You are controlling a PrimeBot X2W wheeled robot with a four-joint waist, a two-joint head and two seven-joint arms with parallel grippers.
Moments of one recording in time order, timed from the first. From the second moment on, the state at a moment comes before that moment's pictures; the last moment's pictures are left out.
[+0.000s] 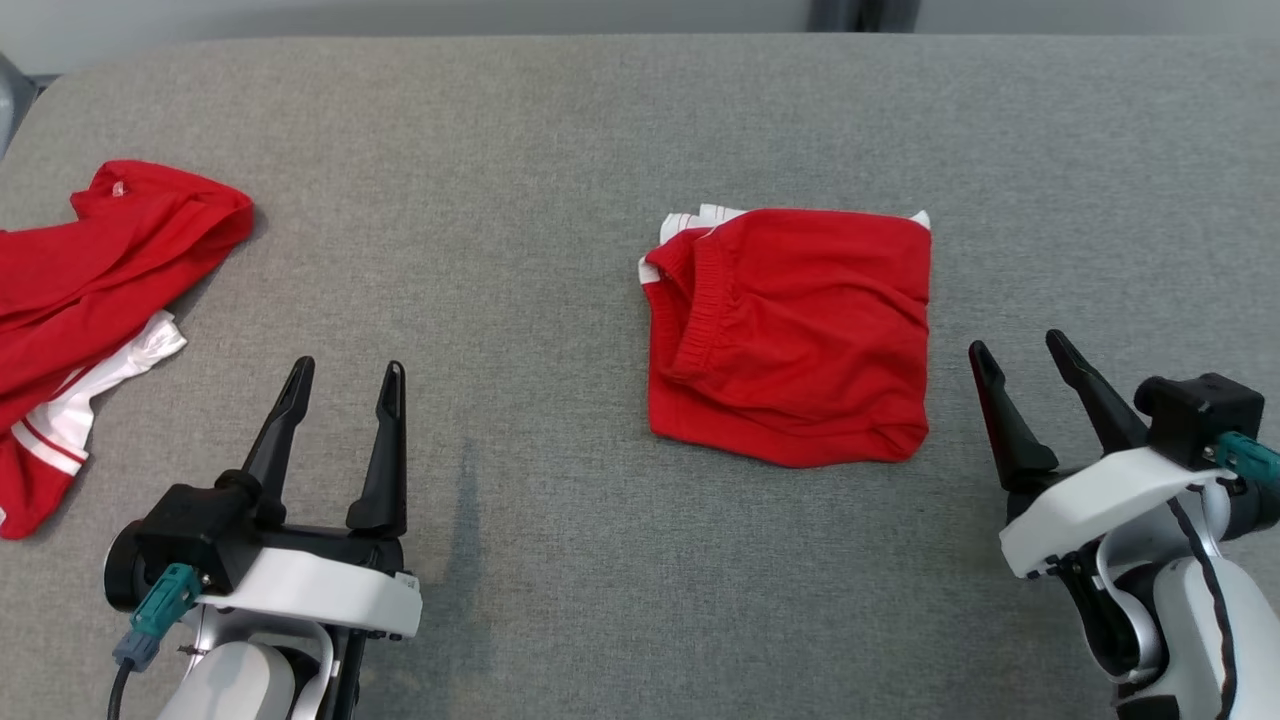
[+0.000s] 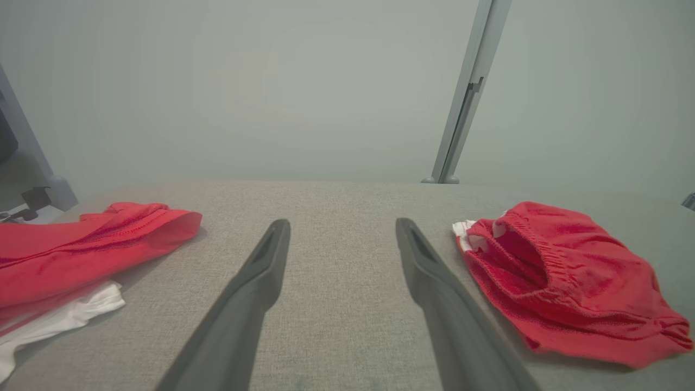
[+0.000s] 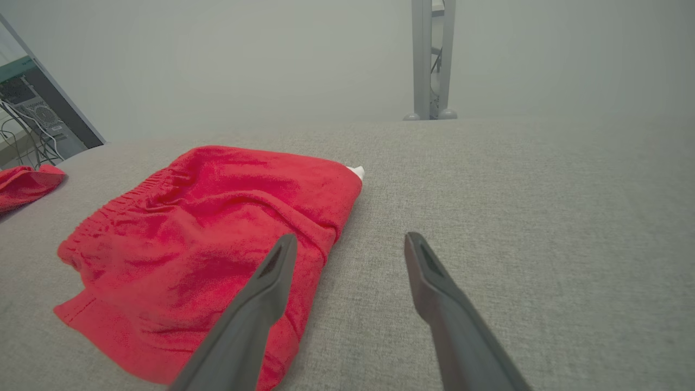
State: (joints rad) left arm -0.15 0.34 -0.37 -0.04 -0.52 0.24 -0.21; right arm -0.25 -0.13 0.07 0.15 0.29 0.13 0.04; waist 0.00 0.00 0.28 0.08
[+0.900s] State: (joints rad) left arm -0.22 0.31 -0.37 0.02 -0.52 0.21 -0.25; right arm -0.47 -0.27 0.36 0.31 0.54 0.13 0.31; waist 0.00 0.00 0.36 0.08
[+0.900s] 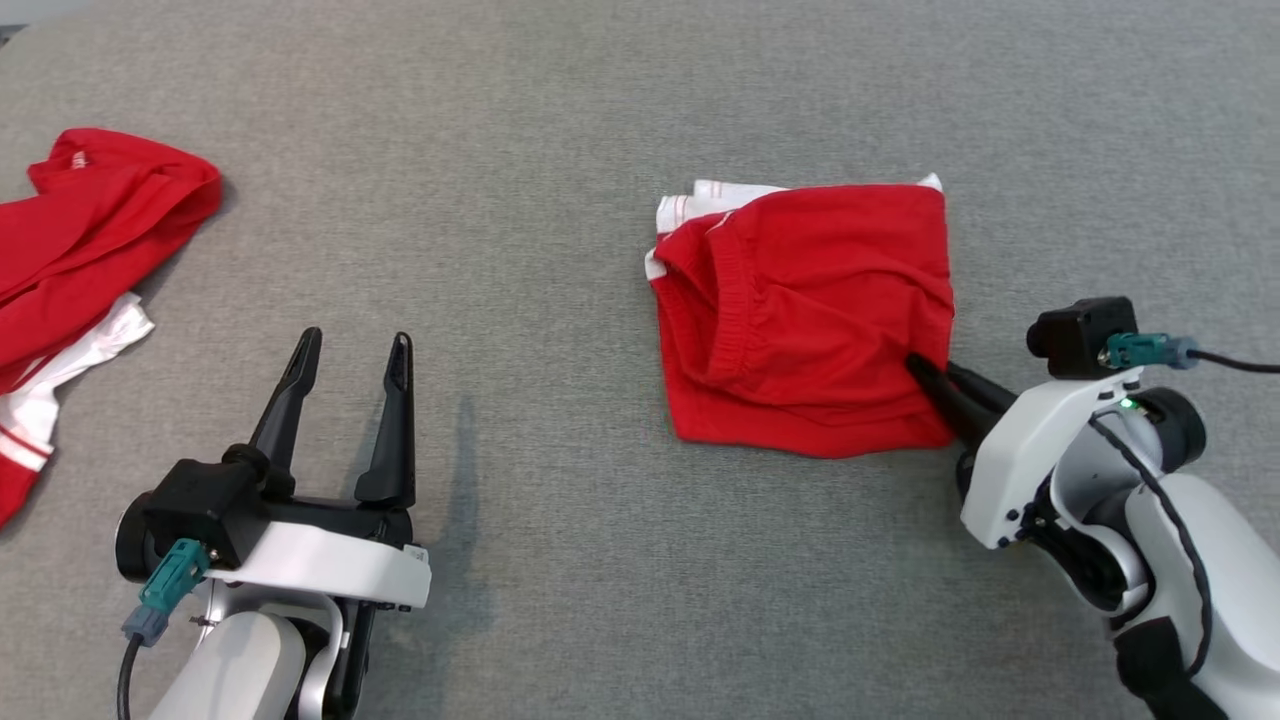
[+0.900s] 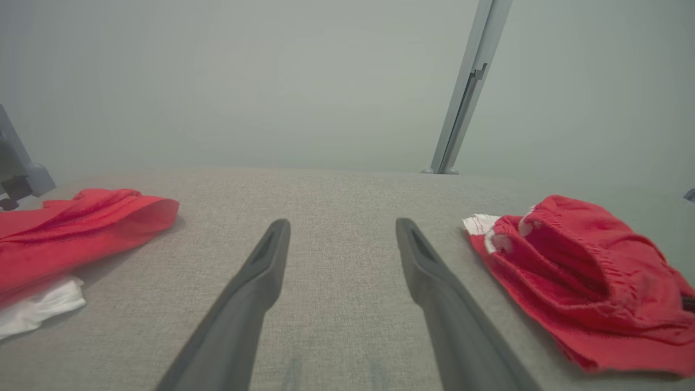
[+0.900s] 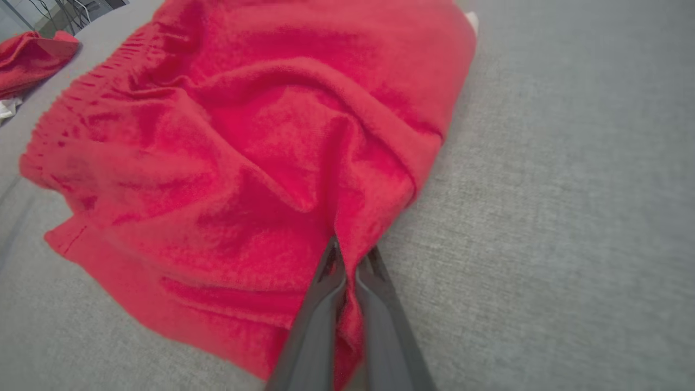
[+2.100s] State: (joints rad) left arm -0.34 0.45 -0.38 -0.19 -0.44 0.22 -0.10; right arm -0.88 -0.52 0.60 0.70 0.76 0.13 0.02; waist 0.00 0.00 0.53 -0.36
